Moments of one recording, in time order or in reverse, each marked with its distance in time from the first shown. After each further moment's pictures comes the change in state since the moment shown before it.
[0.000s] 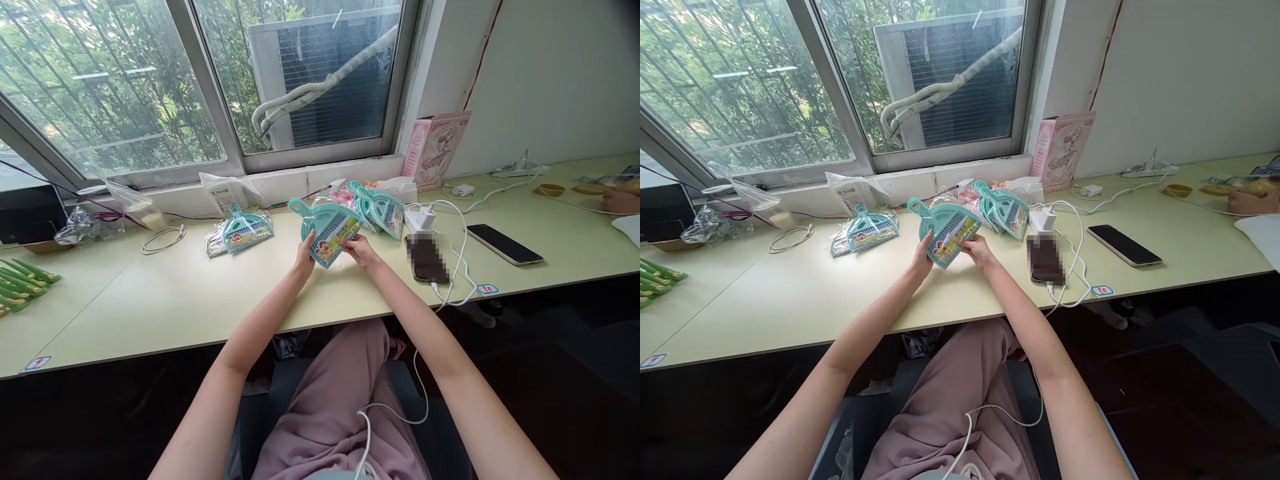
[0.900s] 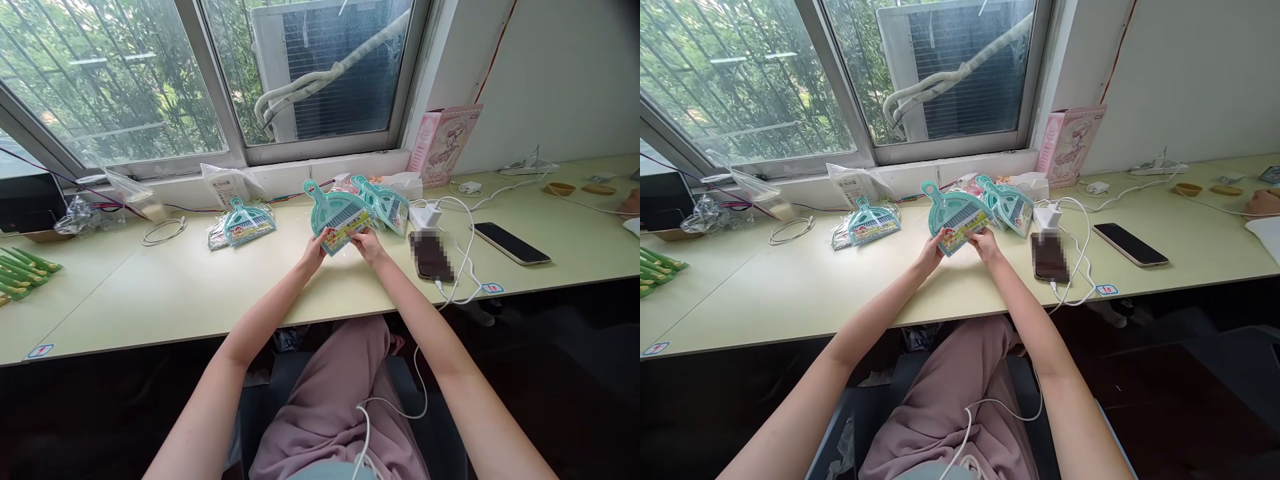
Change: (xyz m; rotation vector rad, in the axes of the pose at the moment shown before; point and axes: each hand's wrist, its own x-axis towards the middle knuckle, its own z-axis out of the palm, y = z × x) left_hand -0.015 -0.003 0.013 -0.006 -0.136 -0.036; right_hand -0.004 -0.007 -0.002 0.015 0.052 -0.091
